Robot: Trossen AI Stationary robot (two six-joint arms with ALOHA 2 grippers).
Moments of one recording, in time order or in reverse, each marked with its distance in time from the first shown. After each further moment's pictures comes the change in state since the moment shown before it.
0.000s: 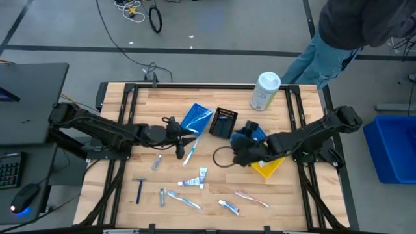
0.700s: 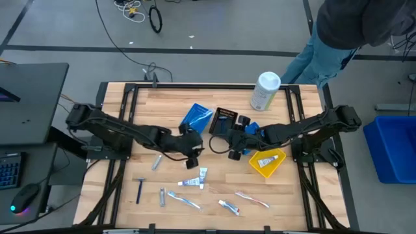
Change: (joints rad) left arm -0.063 0.292 0.507 -0.620 0.014 0.052; right arm -0.135 0.000 -0.013 0.143 -0.236 -0.131
